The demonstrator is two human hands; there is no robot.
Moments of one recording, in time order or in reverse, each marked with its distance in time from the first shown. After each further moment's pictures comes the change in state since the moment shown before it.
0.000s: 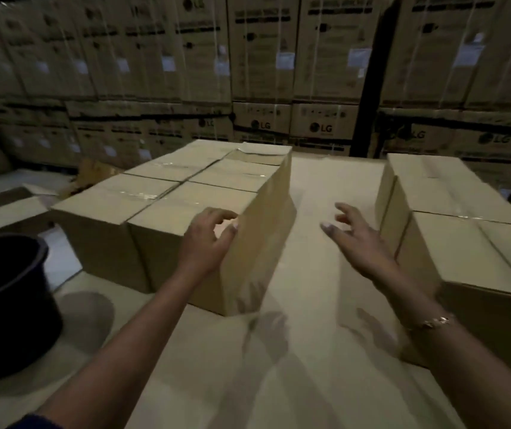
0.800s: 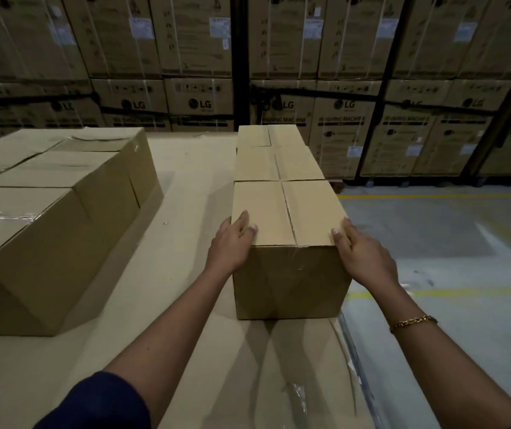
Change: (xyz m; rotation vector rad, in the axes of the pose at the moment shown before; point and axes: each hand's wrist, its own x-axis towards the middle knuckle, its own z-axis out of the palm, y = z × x) left_hand -0.046 0.253 0.329 -0.100 -0.530 -0.162; right_hand -0.087 0.255 -0.271 -0.591 0.254 0.428
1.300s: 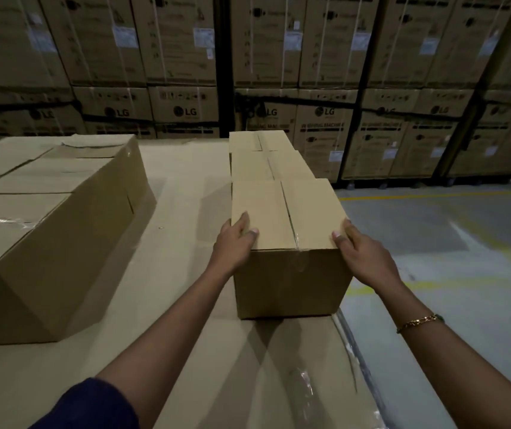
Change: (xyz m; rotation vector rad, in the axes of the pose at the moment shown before) left_hand -0.030 0.001 -0.024 -0.224 -0.096 0.007; right_hand -0.048 -0.011 -0.020 0.070 -0.009 0.027
